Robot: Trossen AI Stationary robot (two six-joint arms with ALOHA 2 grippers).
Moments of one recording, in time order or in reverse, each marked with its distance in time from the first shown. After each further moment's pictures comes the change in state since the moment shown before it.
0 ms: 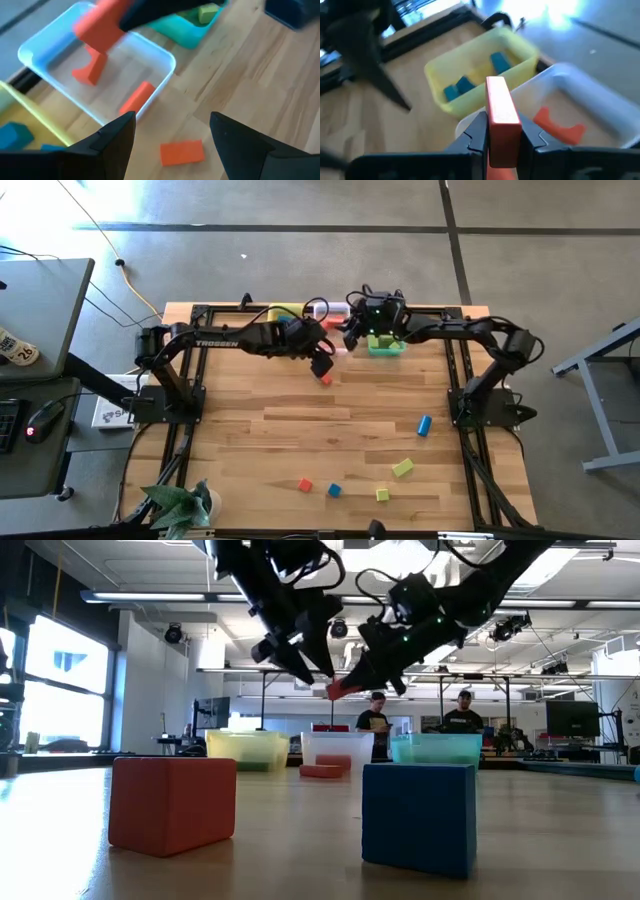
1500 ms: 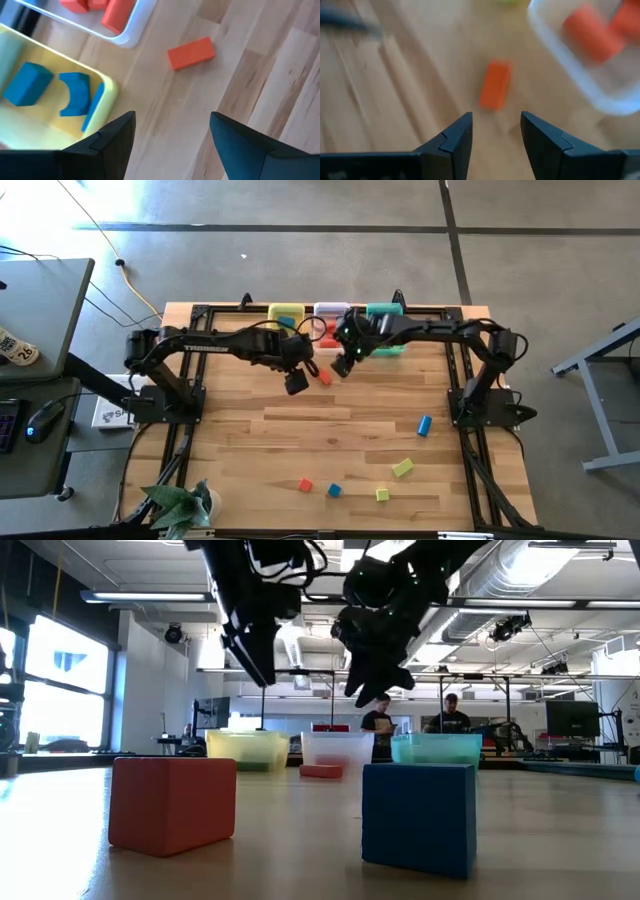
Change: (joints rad) left arm -0.076 -0.074 -0.002 -0.412 0.003 0.133; right arm 0.215 0.112 0.360 -0.808 0.002 0.190
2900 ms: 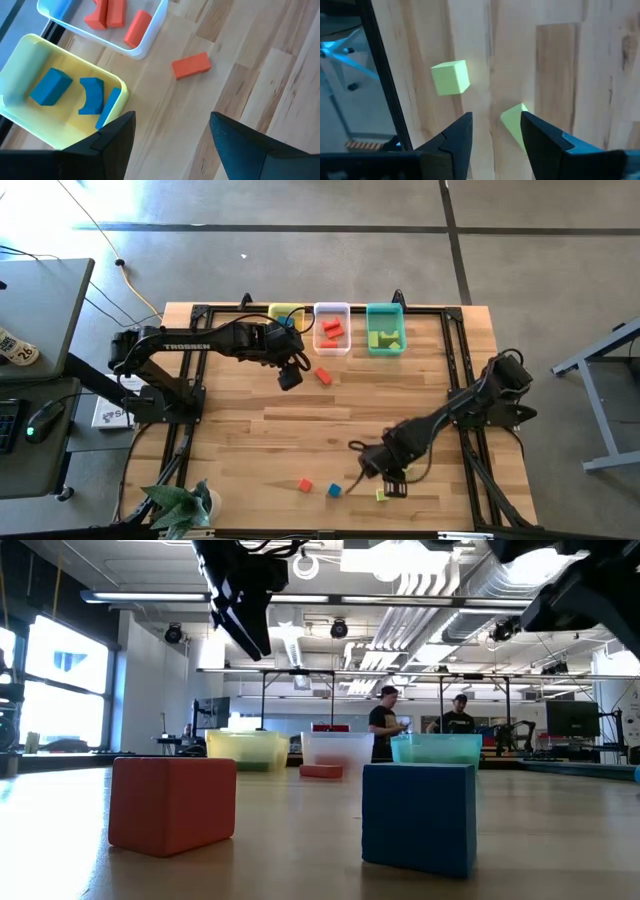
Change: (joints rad) left arm 0.000 -0.119 0.000 -0.024 -0.009 -0.019; right arm 0.854 0.000 0.000 -0.374 -0.007 0.263
